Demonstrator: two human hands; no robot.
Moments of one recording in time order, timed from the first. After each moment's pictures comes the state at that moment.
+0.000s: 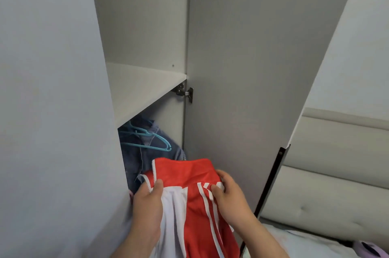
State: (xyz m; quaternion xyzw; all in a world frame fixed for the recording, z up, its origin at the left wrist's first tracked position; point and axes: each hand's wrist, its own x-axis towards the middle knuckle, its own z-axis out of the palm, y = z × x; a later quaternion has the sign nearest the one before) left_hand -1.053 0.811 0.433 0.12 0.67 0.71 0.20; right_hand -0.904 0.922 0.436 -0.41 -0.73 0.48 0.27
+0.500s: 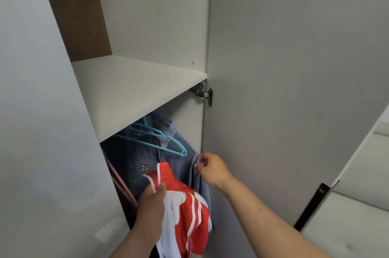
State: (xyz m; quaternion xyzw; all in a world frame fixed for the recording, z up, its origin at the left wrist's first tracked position) left_hand -1.085 0.859 0.410 0.02 0.74 0.64 0.21; right_hand -1.032 1.037 0.426 -0.32 -0.85 0.40 0.13
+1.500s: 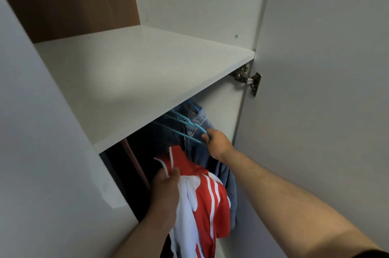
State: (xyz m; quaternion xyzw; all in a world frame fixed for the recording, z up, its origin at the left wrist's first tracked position) left_hand -1.135 0.877 0.405 -0.03 0.74 0.65 0.18; right_hand -1.172 1.087 0.381 -0.24 -0.91 0.34 0.10
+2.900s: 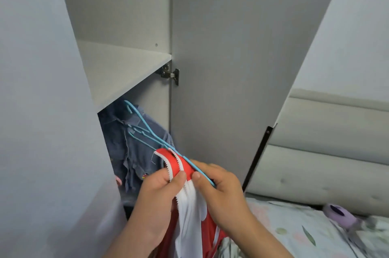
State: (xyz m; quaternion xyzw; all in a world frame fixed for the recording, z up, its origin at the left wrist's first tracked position) left_hand -1.010 0.780 0.472 0.32 0.48 0.69 0.43; right_hand -0.884 0.848 0.492 -0.27 -0.79 0.42 0.36
